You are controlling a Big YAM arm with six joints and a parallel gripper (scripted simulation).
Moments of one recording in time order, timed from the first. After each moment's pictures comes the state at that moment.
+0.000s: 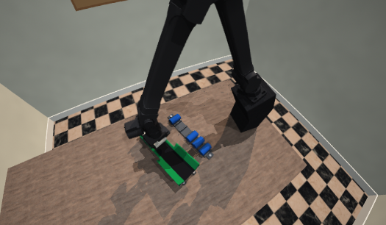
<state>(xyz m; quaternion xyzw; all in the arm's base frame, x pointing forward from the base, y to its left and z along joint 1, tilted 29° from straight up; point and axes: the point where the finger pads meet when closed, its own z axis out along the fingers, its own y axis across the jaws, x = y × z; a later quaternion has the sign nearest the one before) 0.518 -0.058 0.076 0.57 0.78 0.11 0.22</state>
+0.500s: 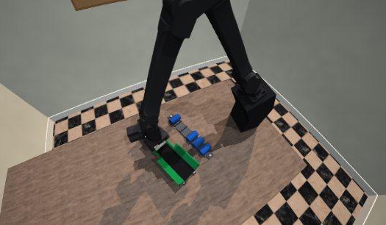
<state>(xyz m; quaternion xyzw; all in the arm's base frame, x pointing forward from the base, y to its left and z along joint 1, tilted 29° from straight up) 0.543 -0.062 0.048 0.57 0.78 0.12 0.23</state>
